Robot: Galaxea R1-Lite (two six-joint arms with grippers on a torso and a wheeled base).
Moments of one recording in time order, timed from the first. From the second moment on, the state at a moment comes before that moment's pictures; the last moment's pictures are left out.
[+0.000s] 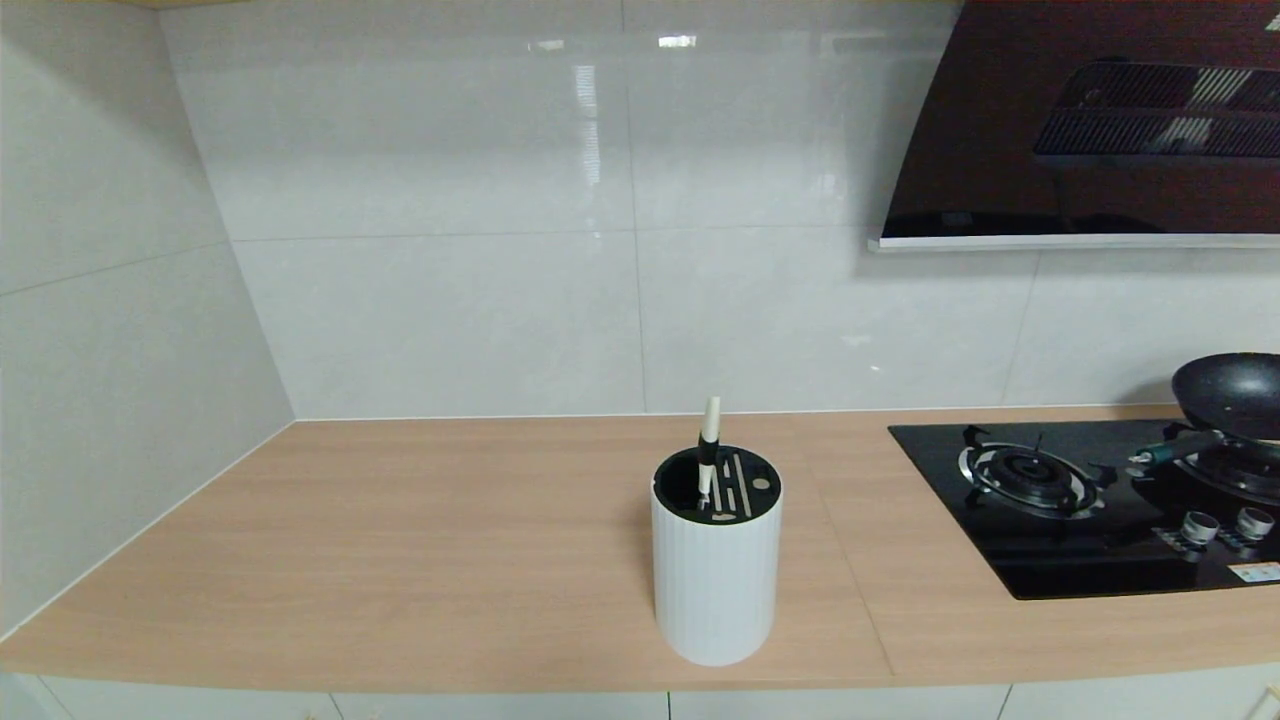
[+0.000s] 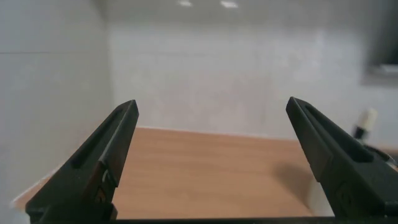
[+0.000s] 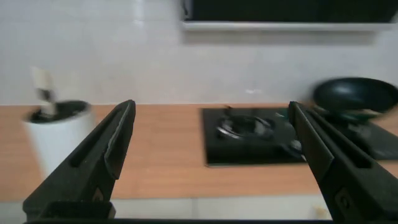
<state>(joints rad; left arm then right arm) -0.14 0.13 -0.38 -0.06 0.31 0.02 0.10 0.13 -0.43 0.17 -0.19 -0.06</state>
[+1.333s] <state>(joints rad) -0.01 0.00 0.00 0.00 -0.01 0.04 0.00 0.00 0.00 0.00 -0.03 -0.02</state>
